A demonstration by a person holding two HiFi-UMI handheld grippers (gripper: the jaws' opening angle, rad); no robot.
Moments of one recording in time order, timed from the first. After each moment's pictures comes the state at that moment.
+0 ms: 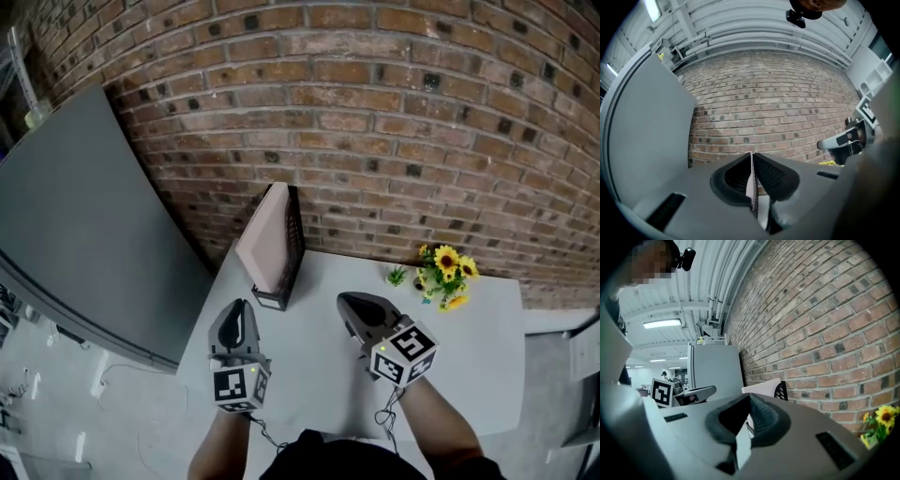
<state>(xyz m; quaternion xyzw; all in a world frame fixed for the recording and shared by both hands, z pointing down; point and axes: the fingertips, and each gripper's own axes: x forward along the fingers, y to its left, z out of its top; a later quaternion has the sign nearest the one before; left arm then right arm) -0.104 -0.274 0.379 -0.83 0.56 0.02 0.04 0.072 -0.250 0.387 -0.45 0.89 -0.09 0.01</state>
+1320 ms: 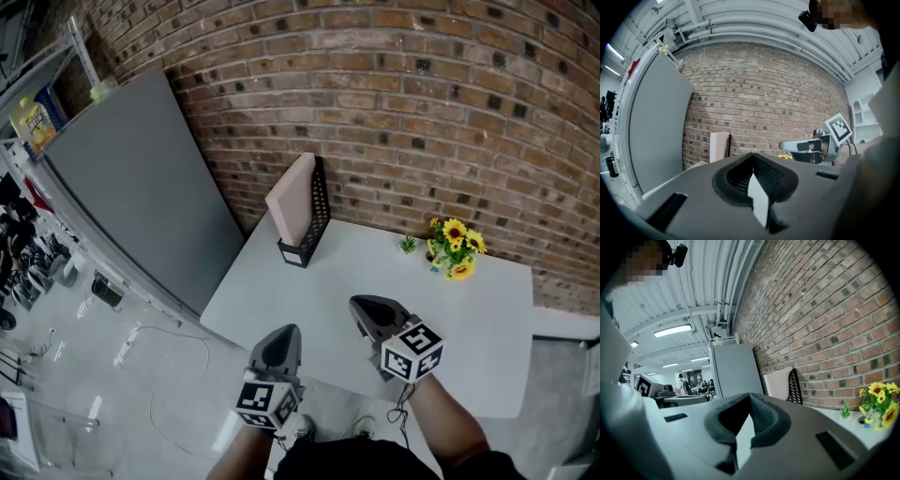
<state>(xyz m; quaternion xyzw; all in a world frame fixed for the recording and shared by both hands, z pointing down) -0.043 -0.056 0.407 -0.86 0.51 -0.01 -0.07 0.072 -0.098 0.405 -0.39 0.91 -0.12 0.01</state>
